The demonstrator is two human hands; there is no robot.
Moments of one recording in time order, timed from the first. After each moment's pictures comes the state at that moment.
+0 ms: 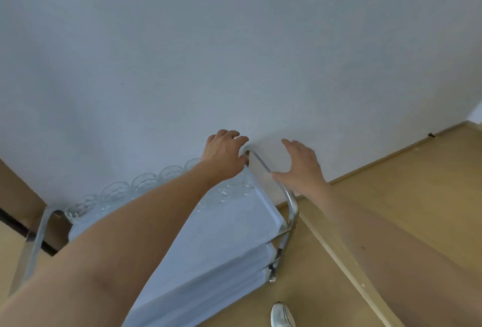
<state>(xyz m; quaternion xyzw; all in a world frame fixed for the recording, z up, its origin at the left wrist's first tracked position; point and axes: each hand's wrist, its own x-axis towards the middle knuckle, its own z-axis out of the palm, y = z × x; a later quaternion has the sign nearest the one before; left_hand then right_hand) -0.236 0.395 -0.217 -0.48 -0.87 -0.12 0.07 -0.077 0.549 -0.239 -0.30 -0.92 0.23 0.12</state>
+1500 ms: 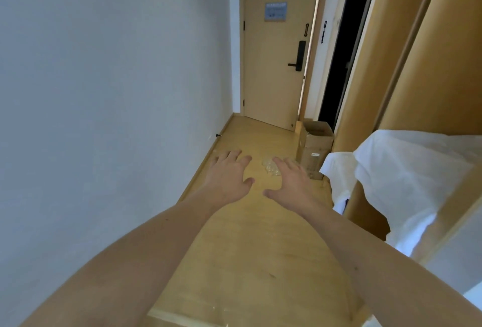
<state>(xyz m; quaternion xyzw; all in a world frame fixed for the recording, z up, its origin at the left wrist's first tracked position) 0.220 0.977 -0.177 -0.81 -0.58 -0.12 0.03 0.411 0.958 -0.196 -0.66 -0.72 0.09 0.20</state>
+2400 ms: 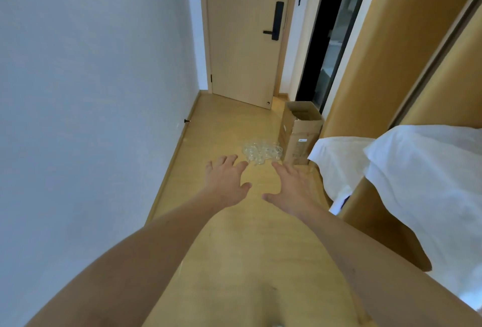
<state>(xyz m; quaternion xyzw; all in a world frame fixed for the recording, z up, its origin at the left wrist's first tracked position) 0.181 1.294 -0.256 -0.85 -0.53 -0.05 -0.05 0.363 1.233 -0.256 -0.75 -0.64 0.12 0.11</state>
